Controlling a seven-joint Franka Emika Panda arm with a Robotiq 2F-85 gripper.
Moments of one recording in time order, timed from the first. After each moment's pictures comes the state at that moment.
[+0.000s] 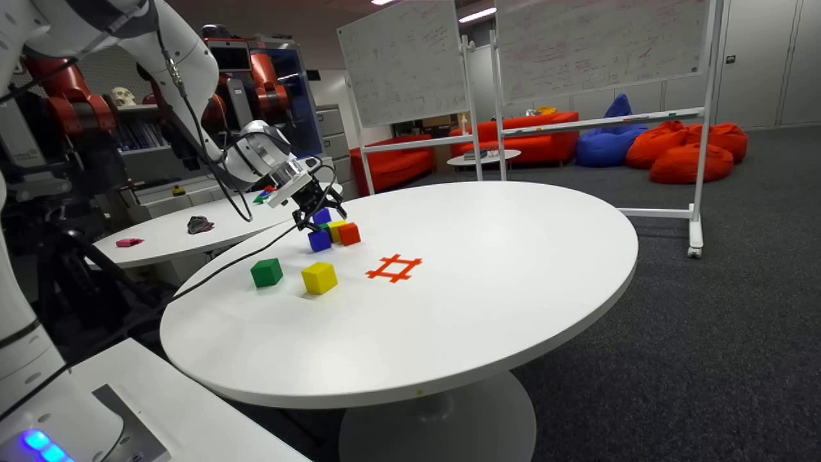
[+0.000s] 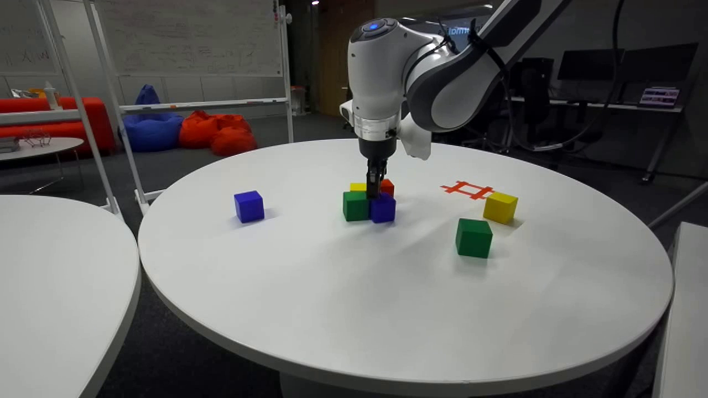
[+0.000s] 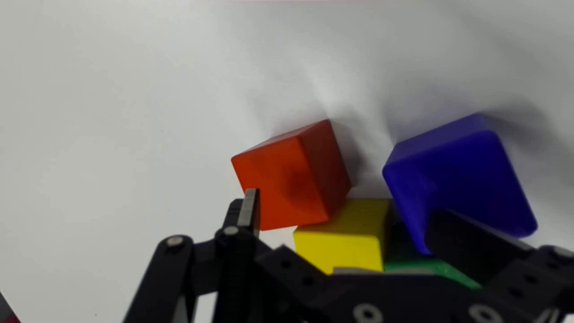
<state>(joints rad) 0.38 0.64 0.00 -1.78 -0.70 2.42 0.30</state>
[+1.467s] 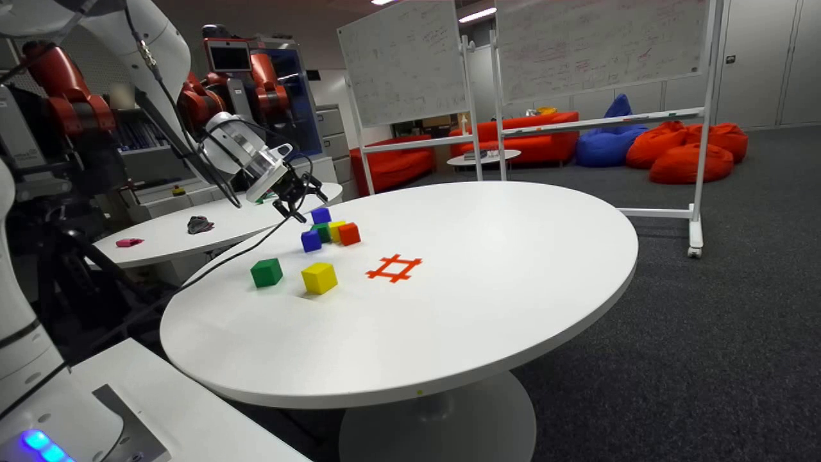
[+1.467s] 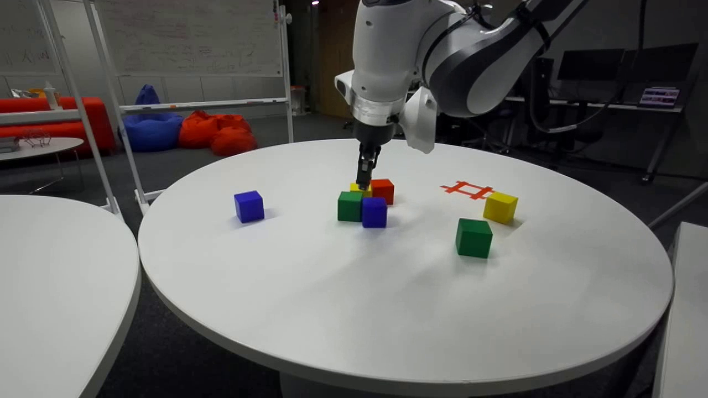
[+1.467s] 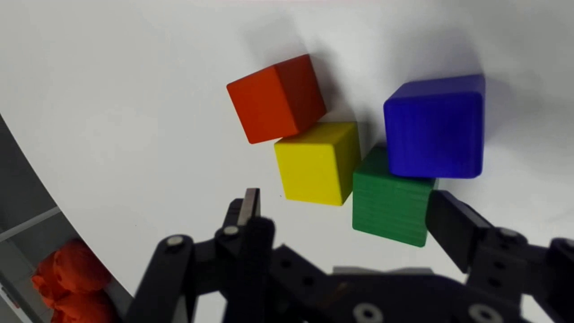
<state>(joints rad) 0.46 0.51 0.00 -1.89 -0.89 2.48 0.52</state>
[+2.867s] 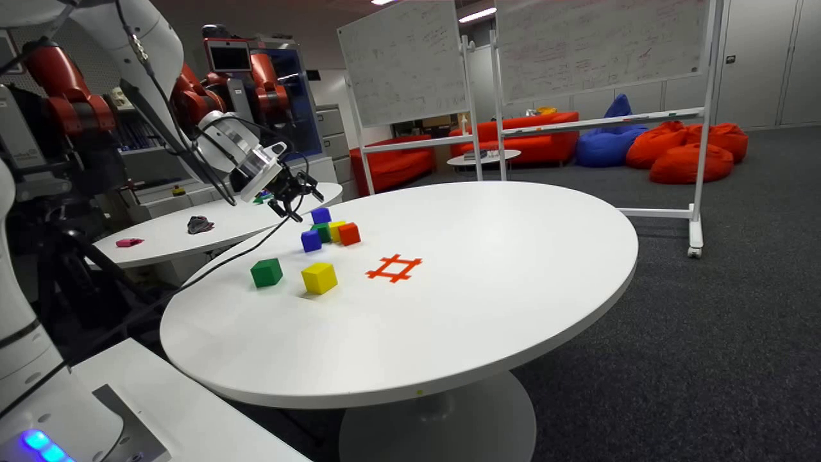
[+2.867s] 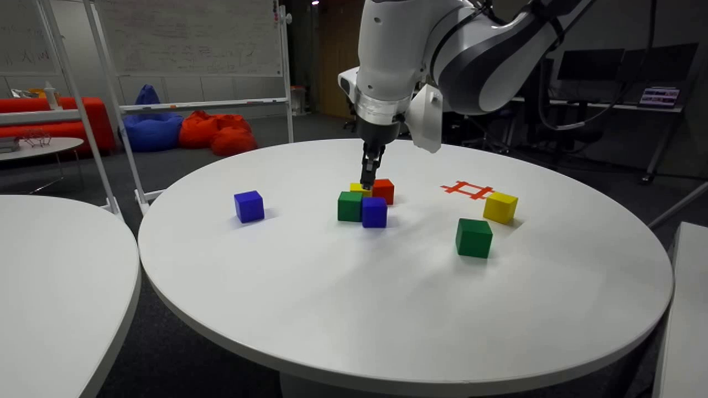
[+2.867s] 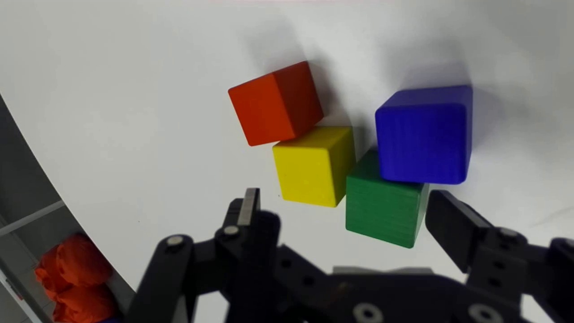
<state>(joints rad) 0.45 0.48 0.01 -1.92 -0.93 2.48 0.54</state>
